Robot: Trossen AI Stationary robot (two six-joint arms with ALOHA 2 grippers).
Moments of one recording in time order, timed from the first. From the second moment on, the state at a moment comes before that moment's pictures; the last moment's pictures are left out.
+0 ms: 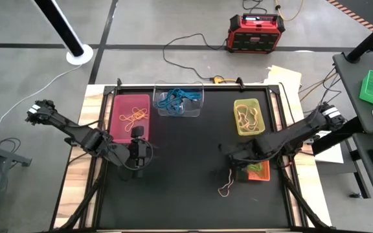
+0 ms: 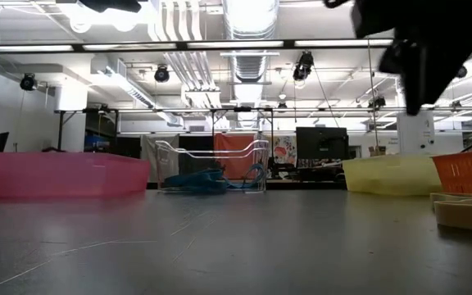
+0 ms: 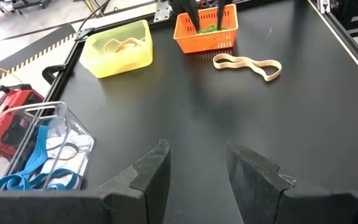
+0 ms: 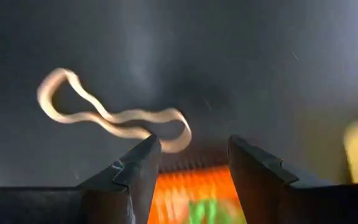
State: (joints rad) left arm -0.49 1.07 0.93 -0.51 -0.54 -0.12; right arm 0.36 1.46 1.11 -1.02 0.07 0.57
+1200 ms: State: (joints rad) left arm -0.48 1.06 0.93 -0.47 -0.59 -0.05; right arm 0.02 1.45 1.16 -1.17 0.80 0.45
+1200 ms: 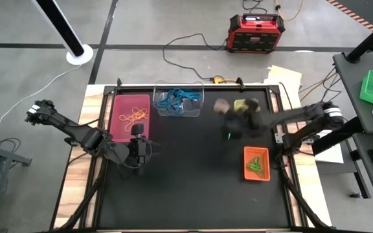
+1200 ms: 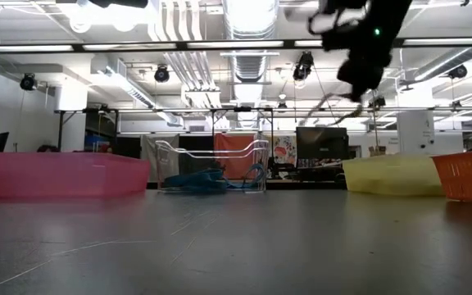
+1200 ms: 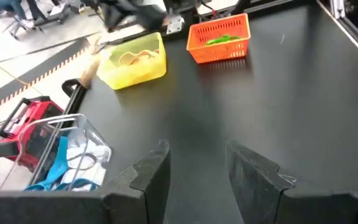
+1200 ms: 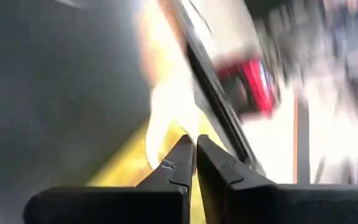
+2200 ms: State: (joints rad) left arm -0.48 0.71 0.58 -0.02 -0.59 0.10; right arm -0.17 1.25 0.83 -0.31 0.33 0.25
